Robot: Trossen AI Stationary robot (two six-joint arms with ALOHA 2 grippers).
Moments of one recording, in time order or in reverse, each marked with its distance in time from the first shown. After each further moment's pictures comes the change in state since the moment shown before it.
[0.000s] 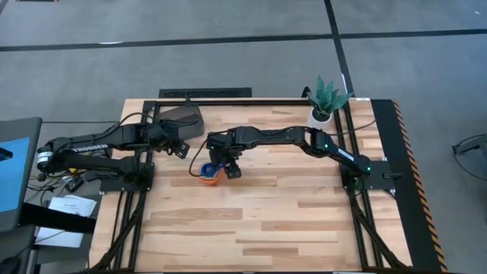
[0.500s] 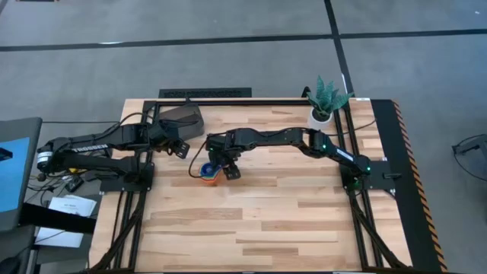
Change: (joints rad) left arm 0.000 0.000 0.000 0.000 0.010 -0.016; right arm 0.001 0.030 0.001 0.029 0.000 -0.015
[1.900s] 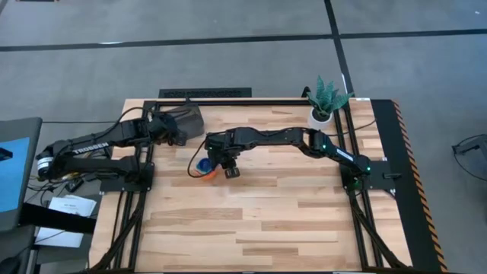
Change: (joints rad) left arm 0.133 0.000 0.000 0.000 -0.103 -0.073; right arm 0.000 -0.001 0.037 -0.020 0.050 -0.008
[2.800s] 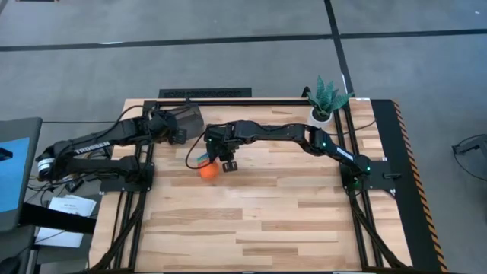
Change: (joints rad) left arm 0.048 0.013 0.001 0.003 0.021 -0.006; right arm -0.035 -0.002 0.063 -0.012 0.004 -0.012
